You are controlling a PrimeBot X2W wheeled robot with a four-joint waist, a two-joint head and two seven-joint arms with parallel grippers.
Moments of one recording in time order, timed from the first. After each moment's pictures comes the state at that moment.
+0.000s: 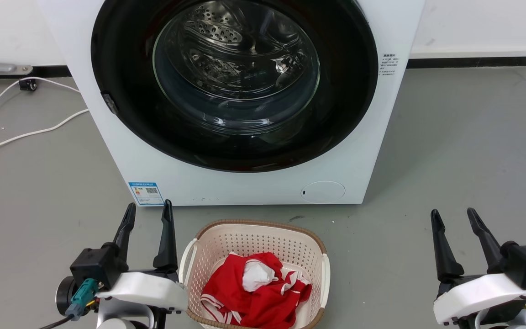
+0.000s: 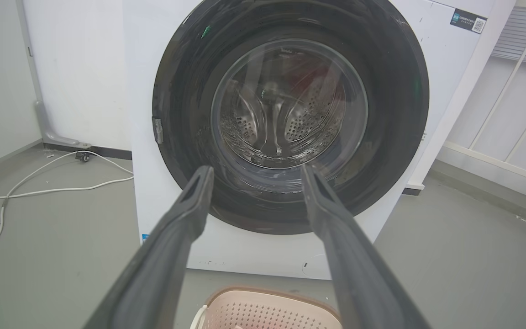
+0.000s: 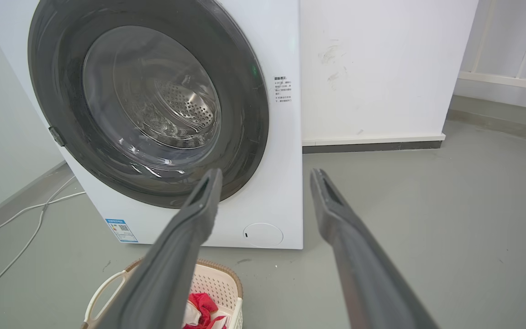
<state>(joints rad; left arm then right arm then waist) -0.06 0.06 -0.05 0.09 -0.26 -0.03 -0.20 0.02 -0.05 -0.05 0.00 0.15 0.13 -0.07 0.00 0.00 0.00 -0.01</state>
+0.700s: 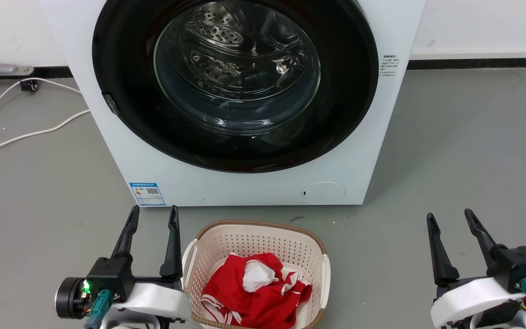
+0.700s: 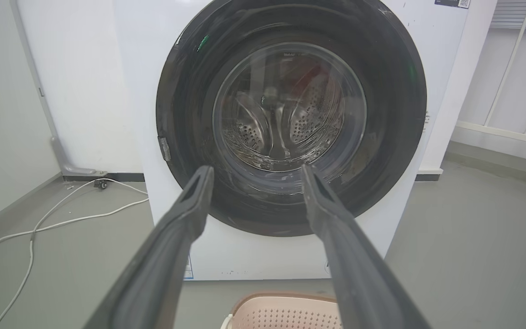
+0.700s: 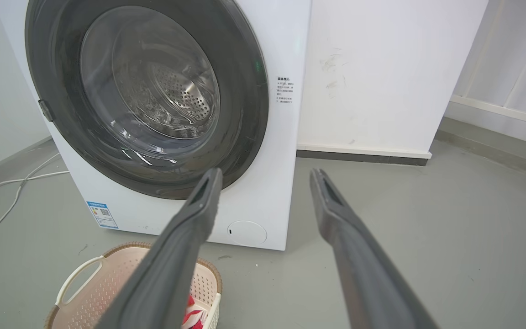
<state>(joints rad) -0.02 0.06 -0.06 0.07 -0.11 -0.01 -0.24 0.03 -0.05 -0.04 0.01 0.03 0.13 -0.10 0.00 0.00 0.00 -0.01</state>
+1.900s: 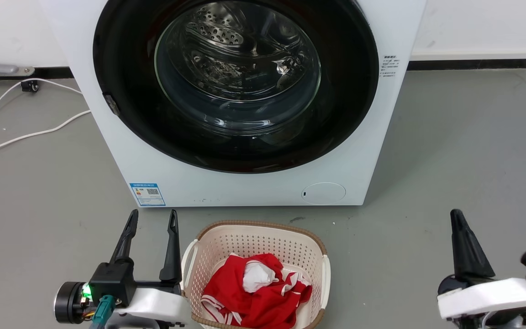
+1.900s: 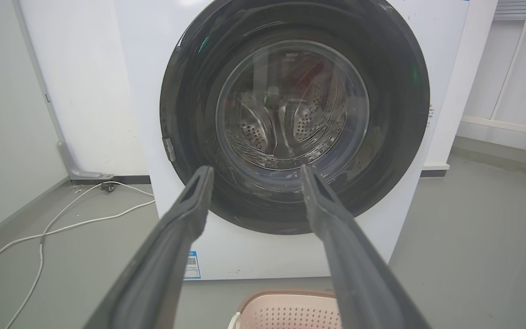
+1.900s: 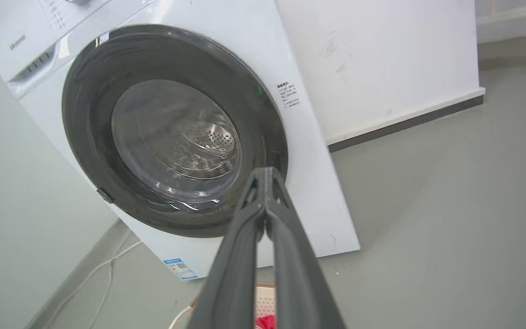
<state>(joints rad) -0.01 0.05 -0.06 0.07 -0.07 0.00 -0.26 0.02 -0.05 -0.03 0.06 0.43 0.13 -0.15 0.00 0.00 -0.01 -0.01</state>
